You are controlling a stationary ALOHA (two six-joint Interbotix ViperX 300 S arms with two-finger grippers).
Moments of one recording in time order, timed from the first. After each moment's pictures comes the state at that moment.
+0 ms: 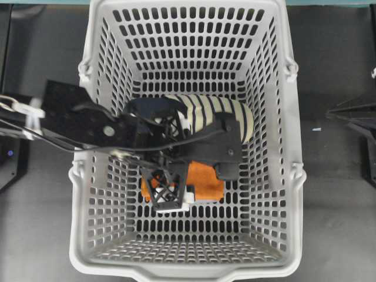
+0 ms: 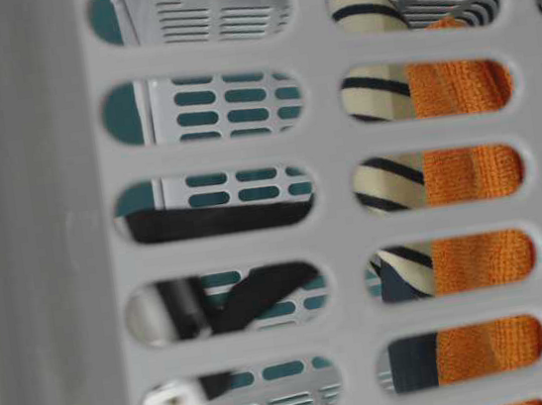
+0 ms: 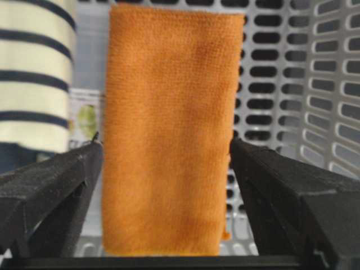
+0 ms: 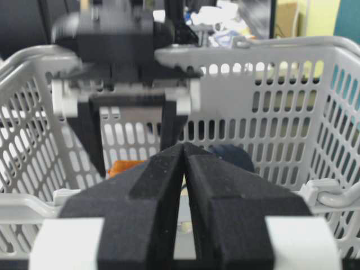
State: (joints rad) left arm -0.12 0.12 0.10 0.04 0.86 -0.20; right arm -0.02 -1.08 1.20 0.01 -0.11 0.01
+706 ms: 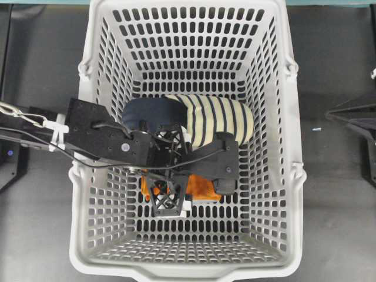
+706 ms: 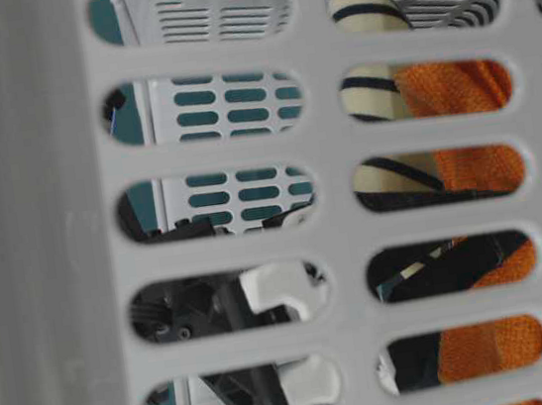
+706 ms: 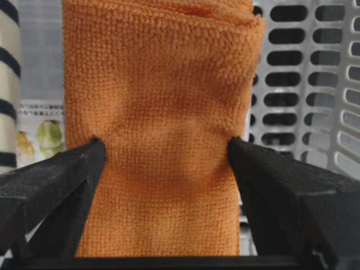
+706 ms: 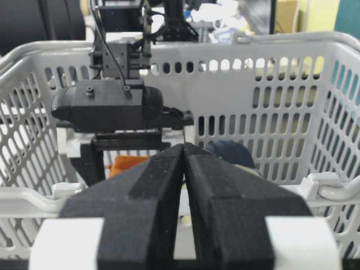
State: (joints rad) left arm -0.14 0.18 0.18 0.04 0.78 -0.15; right arm -0.02 -1.08 1.21 0.01 -0.11 0.01
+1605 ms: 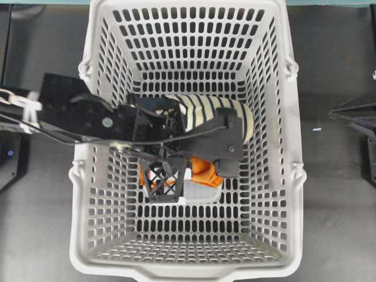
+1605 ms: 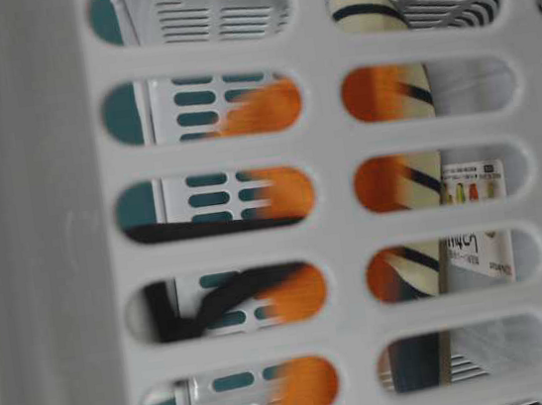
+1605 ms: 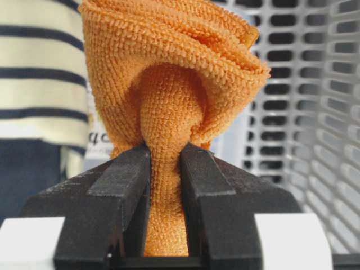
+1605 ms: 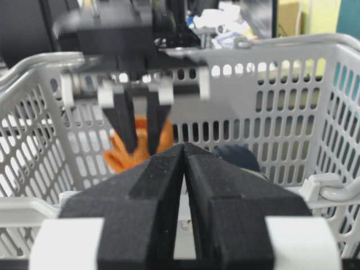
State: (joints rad) left arm -0.11 0.09 0.00 0.04 0.99 -0.11; right arm -0.02 -1.10 1.21 0.01 -0.11 0.04
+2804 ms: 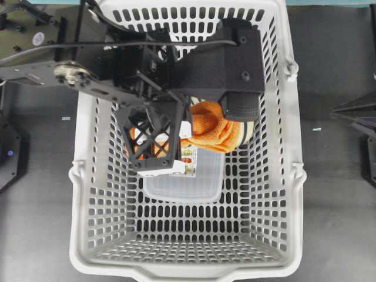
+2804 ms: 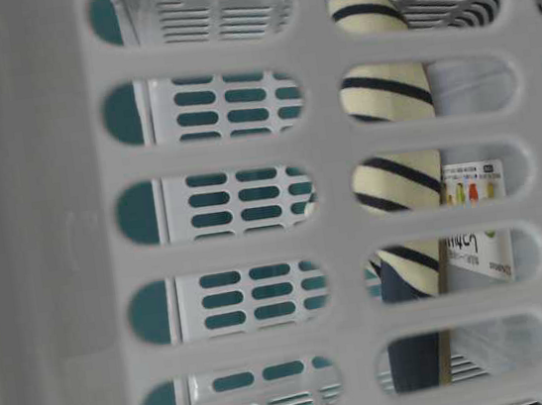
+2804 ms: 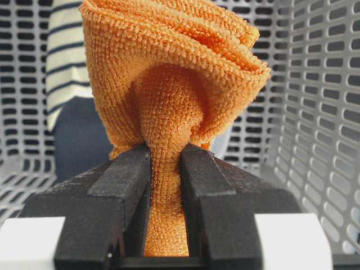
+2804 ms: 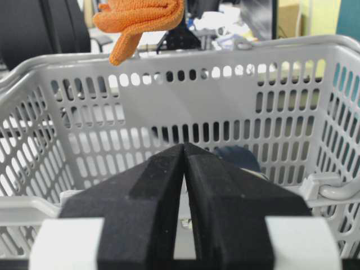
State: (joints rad) left arm -0.07 0.12 -0.53 0.04 1.46 -0.11; right arm -0.02 -1.11 1.22 0.01 -0.11 0.05
